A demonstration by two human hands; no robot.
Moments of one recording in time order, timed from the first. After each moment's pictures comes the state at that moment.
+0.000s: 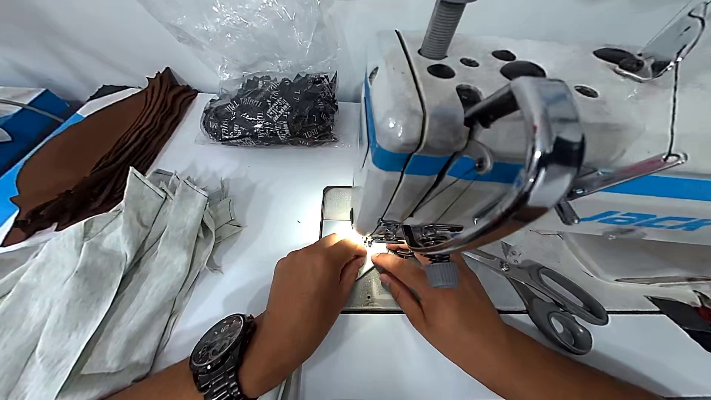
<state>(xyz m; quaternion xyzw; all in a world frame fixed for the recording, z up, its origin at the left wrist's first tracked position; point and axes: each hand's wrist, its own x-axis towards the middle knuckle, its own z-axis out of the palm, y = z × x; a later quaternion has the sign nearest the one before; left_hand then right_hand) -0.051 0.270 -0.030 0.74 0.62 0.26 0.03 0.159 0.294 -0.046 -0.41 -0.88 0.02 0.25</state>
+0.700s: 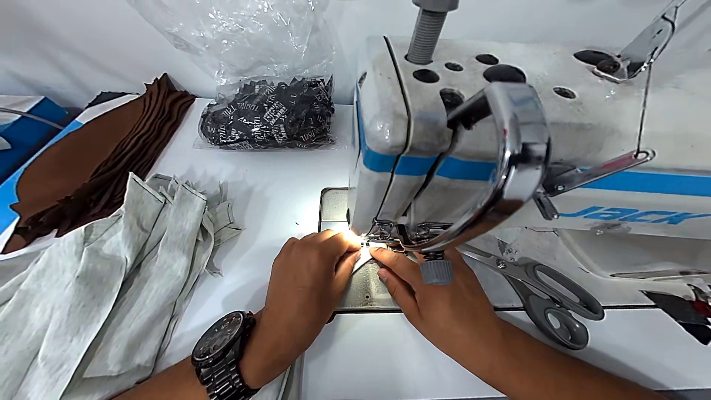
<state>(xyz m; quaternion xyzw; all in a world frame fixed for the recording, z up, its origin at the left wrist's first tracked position) -0.054 0.276 -0.029 0.74 0.61 0.28 0.03 0.156 0.294 -0.045 -0.43 -0.87 -0.02 0.25</state>
